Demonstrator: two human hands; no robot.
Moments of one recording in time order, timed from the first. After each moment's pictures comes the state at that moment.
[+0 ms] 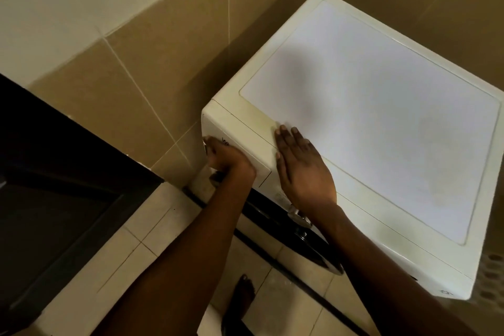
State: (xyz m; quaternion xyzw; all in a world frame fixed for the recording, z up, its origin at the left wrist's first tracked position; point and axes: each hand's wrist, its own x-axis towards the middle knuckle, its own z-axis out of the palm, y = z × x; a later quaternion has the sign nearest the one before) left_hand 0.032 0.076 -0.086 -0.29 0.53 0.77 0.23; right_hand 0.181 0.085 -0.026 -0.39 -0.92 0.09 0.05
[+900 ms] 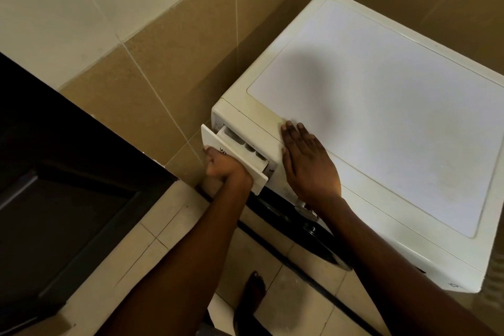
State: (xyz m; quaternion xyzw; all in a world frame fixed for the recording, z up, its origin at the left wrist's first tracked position) left_hand 0.021 0.042 -0.087 -0.31 0.57 0.73 0.23; right_hand 0.181 0.084 -0.026 -0.39 -0.92 0.10 0.04
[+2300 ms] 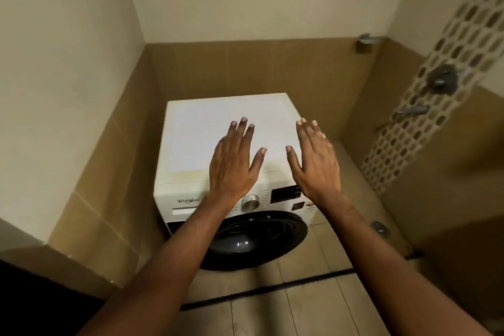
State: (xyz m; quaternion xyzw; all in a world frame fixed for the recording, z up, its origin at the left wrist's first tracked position) left_hand 0.085 -0.047 0.151 0.82 0.48 0.32 -0.01; right_hand 0.266 -0.111 0.170 -0.71 -0.64 -0.11 0.28
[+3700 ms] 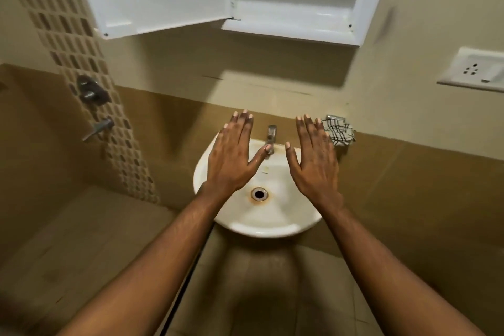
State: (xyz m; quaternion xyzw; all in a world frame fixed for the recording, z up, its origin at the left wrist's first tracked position) left_hand 0.760 -0.398 0.194 0.95 -0.06 0.28 0.16; right_hand 0.784 -0.589 0.189 -0.93 -0.14 -0.28 0.19
